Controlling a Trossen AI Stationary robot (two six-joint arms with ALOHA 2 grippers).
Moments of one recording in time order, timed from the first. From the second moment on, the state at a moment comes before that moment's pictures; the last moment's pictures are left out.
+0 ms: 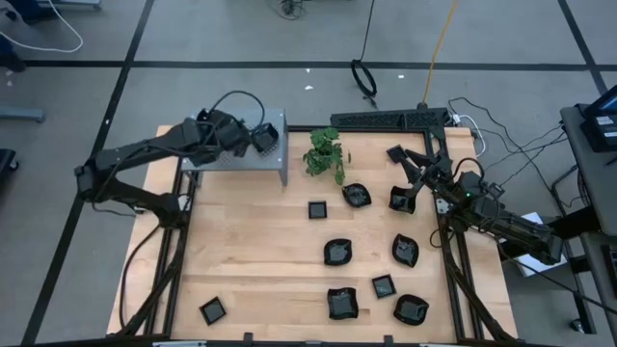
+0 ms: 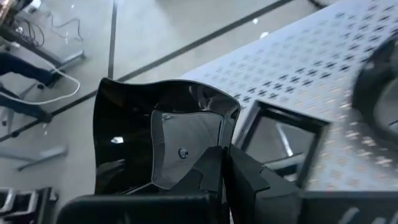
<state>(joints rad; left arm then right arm) 0.43 1.27 1.21 -1.18 -0.80 -0.66 -0.46 0.03 0.02 0.21 0.21 0.14</state>
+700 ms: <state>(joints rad) 0.59 1.28 1.17 -1.24 -0.71 -0.57 -0.46 0.03 0.02 0.21 0.21 0.14</state>
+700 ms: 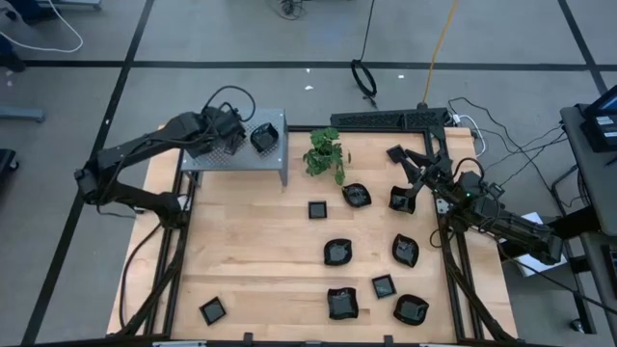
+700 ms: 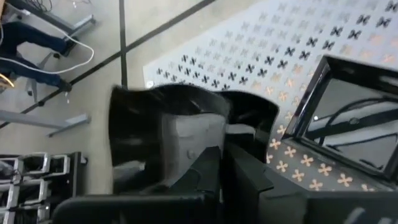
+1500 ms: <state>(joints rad) 0.13 1.15 1.11 -1.07 -0.07 -0.79 -0.46 0.03 0.02 0.21 0.21 0.14</state>
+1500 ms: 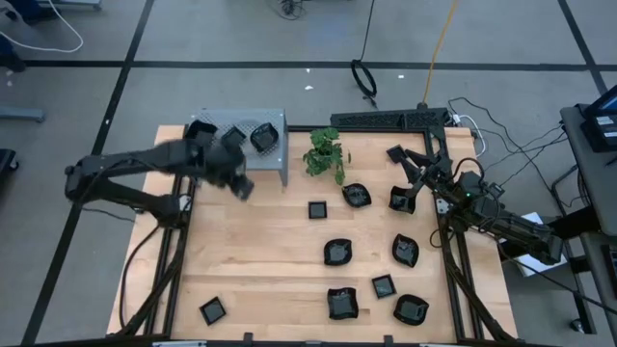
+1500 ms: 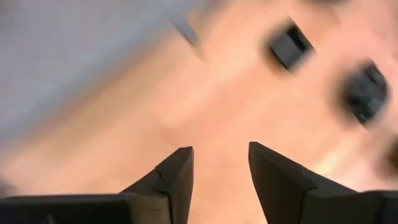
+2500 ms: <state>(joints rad) -0.91 1.59 0.93 -0.43 0.00 -2.14 -0.46 0.03 0.02 0.21 0.21 0.14</state>
